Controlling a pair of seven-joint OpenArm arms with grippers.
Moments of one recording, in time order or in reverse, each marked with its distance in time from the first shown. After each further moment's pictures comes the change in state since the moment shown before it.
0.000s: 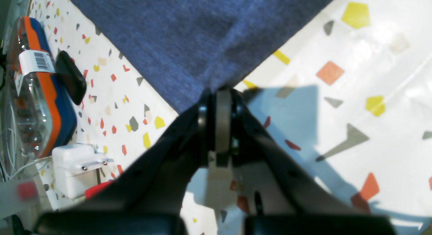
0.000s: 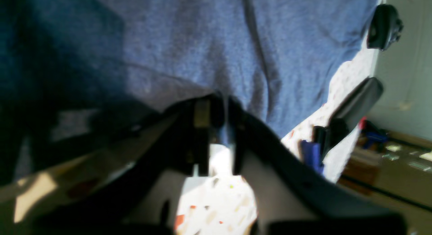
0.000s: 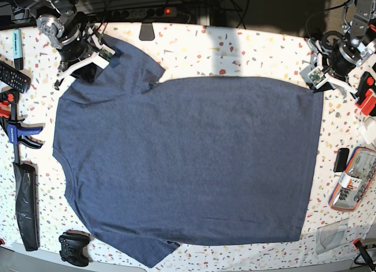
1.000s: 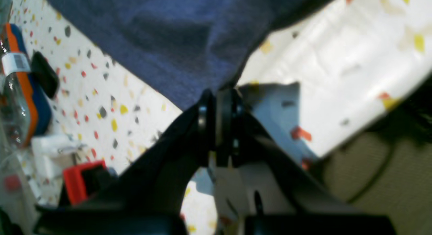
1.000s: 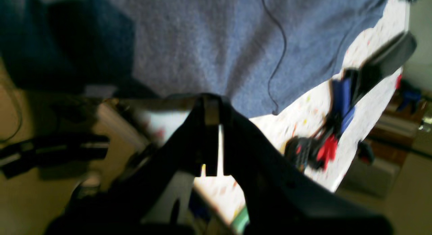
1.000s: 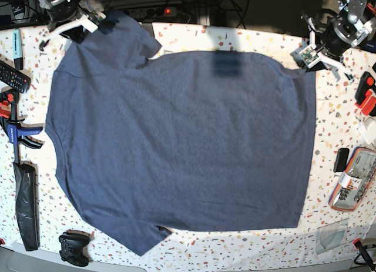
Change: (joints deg) left arm 12.0 0.0 -1.9 14.9 -4.6 3.6 6.3; right arm -27.3 2.3 12.0 16.2 0.3 -12.1 -7.3
